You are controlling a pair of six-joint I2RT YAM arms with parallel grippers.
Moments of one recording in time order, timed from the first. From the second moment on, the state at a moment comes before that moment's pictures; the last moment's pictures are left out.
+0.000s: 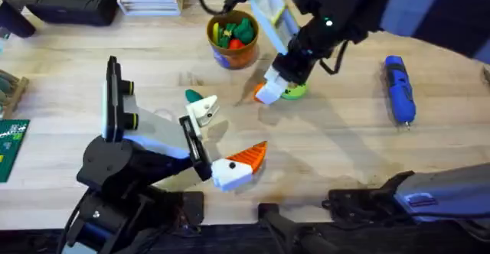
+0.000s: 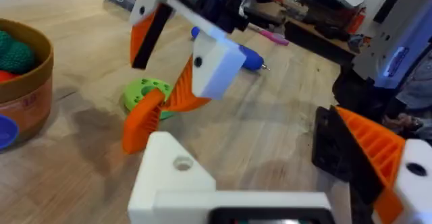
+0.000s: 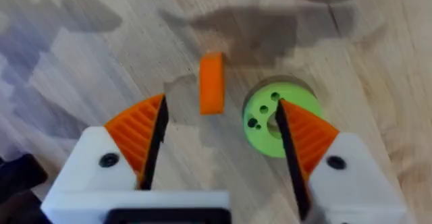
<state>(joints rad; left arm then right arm) -0.38 0.01 0.01 -0.07 0.79 -0.28 0.56 1.62 1.32 -0.98 -0.18 -0.42</state>
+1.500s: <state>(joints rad) -0.38 0.01 0.01 -0.07 0.79 -0.28 0.62 1.70 1.33 -1.03 -0.12 -0.50</state>
